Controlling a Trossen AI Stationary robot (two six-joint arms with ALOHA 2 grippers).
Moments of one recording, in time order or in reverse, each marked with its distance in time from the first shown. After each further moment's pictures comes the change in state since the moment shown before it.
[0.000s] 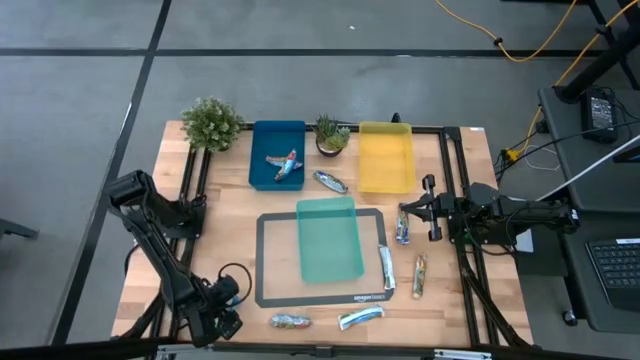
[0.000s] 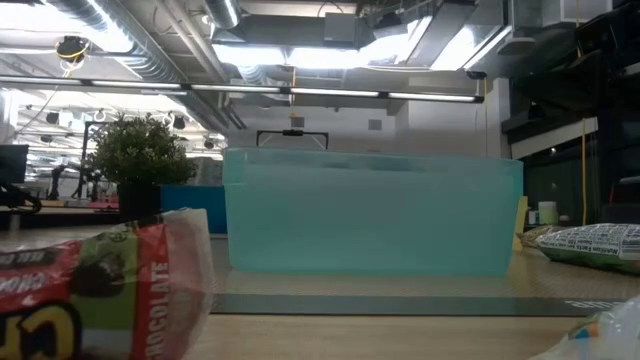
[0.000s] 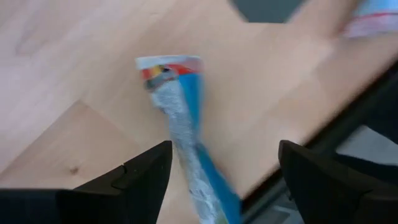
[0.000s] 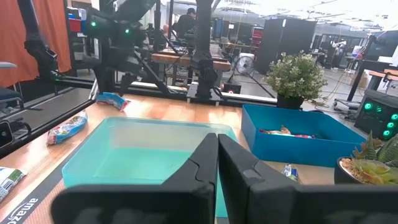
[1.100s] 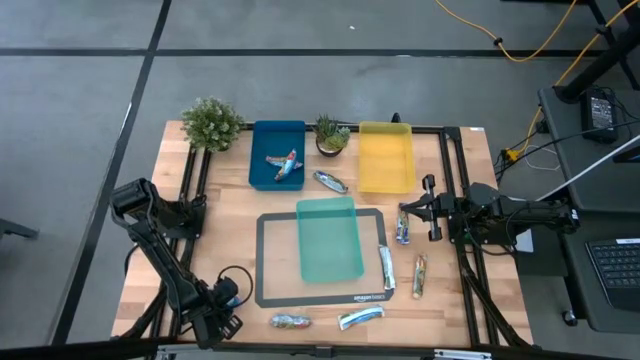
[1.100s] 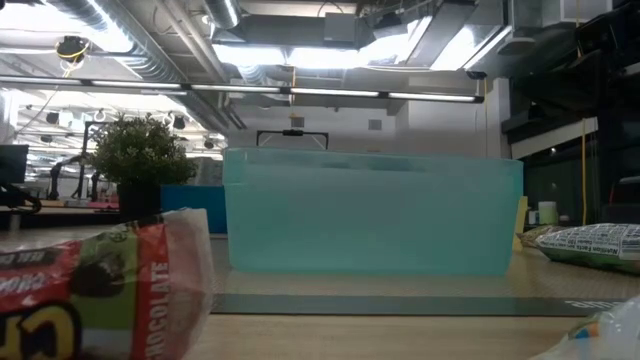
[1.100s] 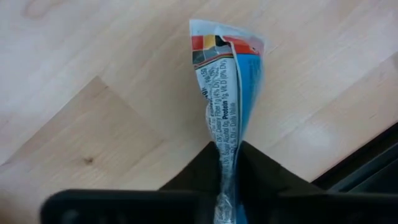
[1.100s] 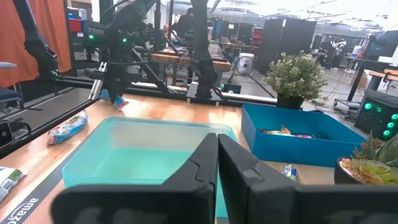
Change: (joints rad) left arm 0.000 0.073 0.000 -0.006 0.083 -0.040; right arm 0.000 0.000 0.000 0.000 0.000 0.000
